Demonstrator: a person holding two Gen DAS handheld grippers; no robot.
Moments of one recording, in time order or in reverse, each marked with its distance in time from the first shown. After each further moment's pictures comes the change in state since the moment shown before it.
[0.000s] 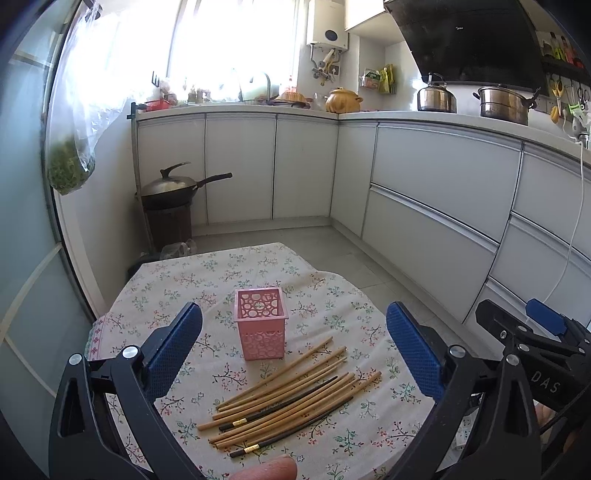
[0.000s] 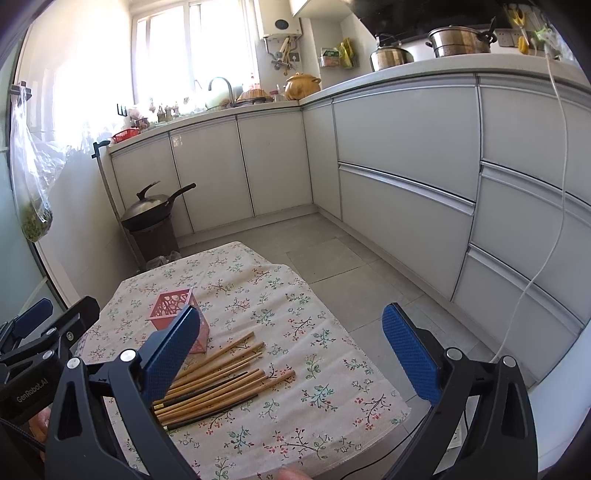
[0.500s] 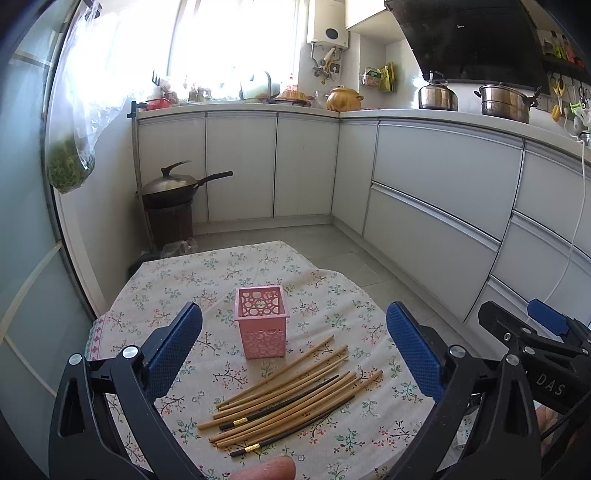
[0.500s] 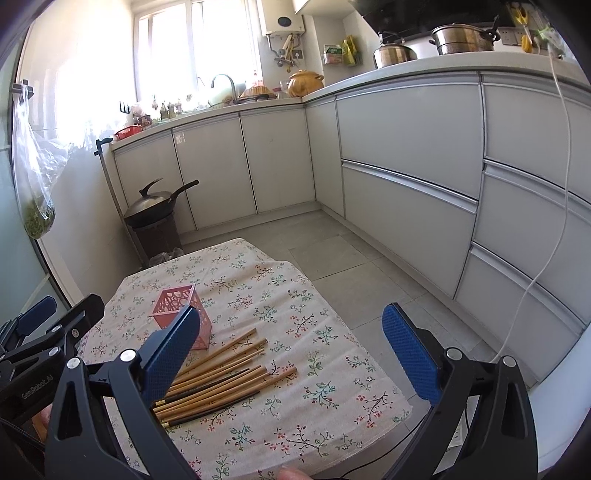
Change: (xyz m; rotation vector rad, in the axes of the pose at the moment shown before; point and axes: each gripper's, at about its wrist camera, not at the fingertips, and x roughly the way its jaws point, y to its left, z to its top) left arm 0.003 0.002 -0.001 -0.001 0.004 0.002; right arm 0.001 -0.001 -0.002 -0.004 0.013 0.013
